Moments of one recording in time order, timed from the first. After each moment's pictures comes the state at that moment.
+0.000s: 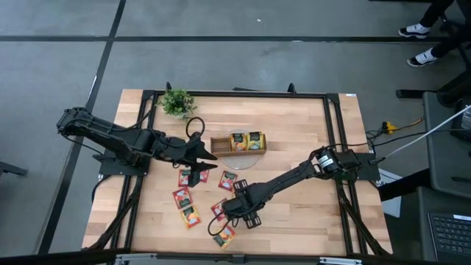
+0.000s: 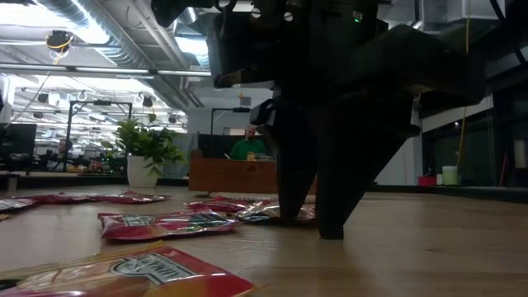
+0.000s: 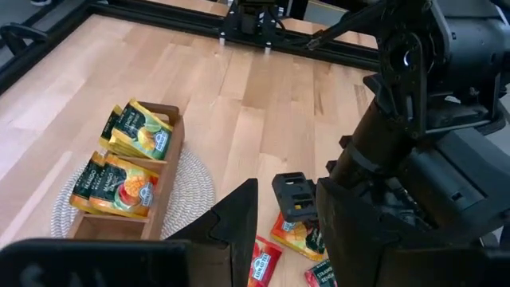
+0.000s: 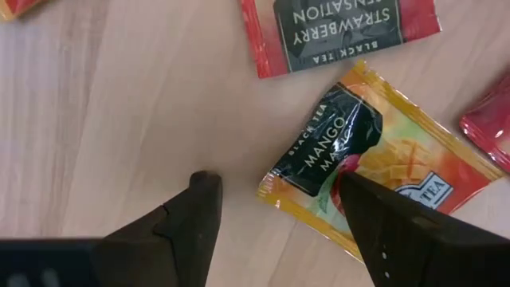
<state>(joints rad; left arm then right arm) -0.25 1.15 0.97 -0.34 -0.24 -0.35 0.41 2.31 1.81 -0.91 0.06 0.05</state>
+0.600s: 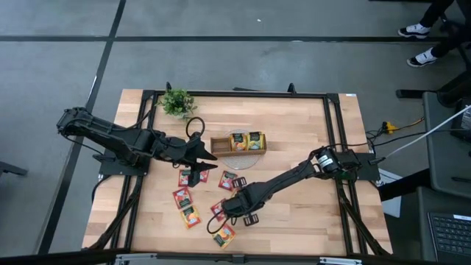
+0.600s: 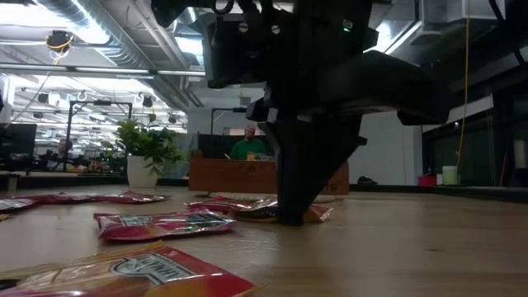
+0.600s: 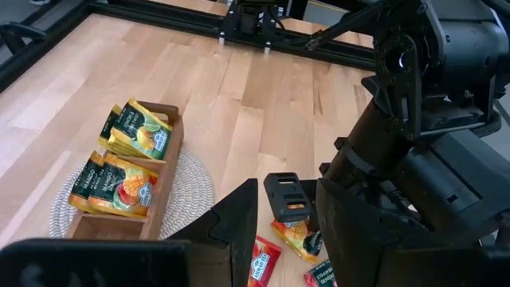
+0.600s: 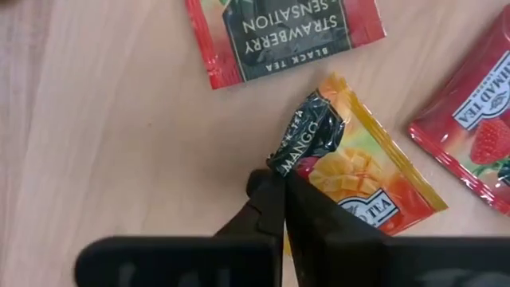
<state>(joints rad) -0.25 1.15 0.97 -0.34 -0.23 -0.36 0.40 2.32 1.81 -0.89 0.13 0.05</state>
